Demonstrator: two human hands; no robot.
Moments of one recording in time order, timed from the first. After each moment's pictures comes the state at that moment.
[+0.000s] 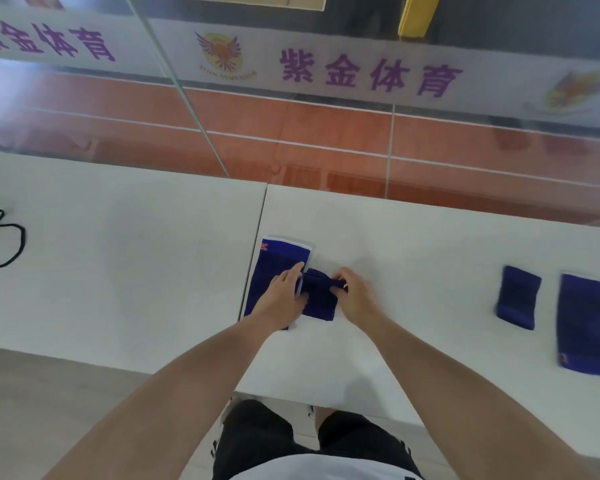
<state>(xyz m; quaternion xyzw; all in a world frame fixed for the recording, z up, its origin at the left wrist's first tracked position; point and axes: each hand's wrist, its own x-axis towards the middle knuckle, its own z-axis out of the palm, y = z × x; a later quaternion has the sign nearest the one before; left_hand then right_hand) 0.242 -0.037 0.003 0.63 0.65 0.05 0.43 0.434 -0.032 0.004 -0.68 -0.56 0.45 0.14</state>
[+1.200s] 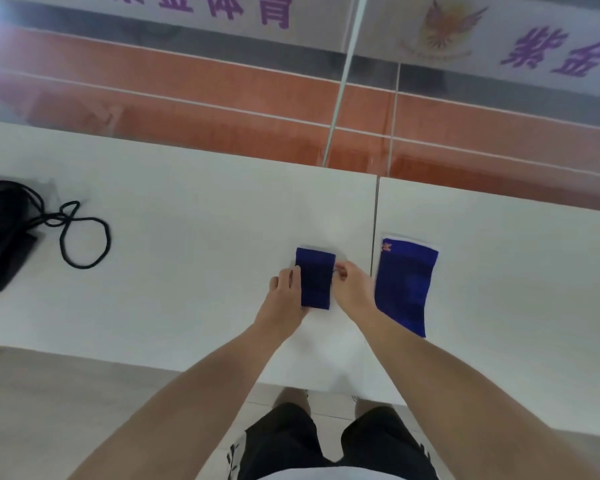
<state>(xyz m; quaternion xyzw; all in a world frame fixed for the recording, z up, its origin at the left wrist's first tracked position) -0.043 -0.039 -0.055 0.76 0.60 -0.04 0.25 0.124 -0.005 -0.024 -0.76 -0.48 0.42 0.11</state>
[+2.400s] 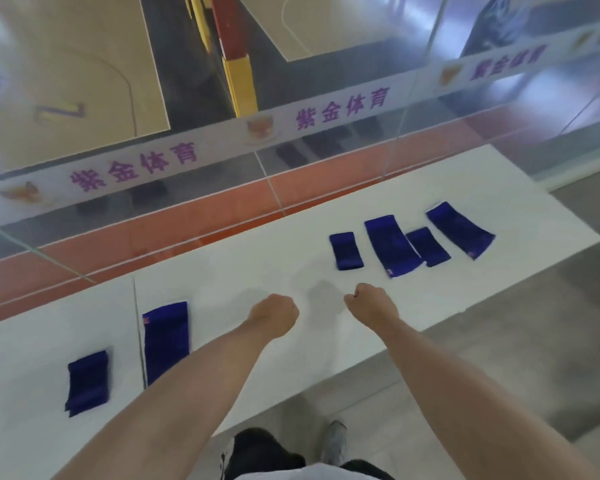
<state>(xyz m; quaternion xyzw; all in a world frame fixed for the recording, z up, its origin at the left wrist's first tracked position) 0.479 -0.107 0.105 0.84 0.45 -0.20 0.23 0.672 -0.213 0.118 -0.88 -0.34 0.33 0.07</state>
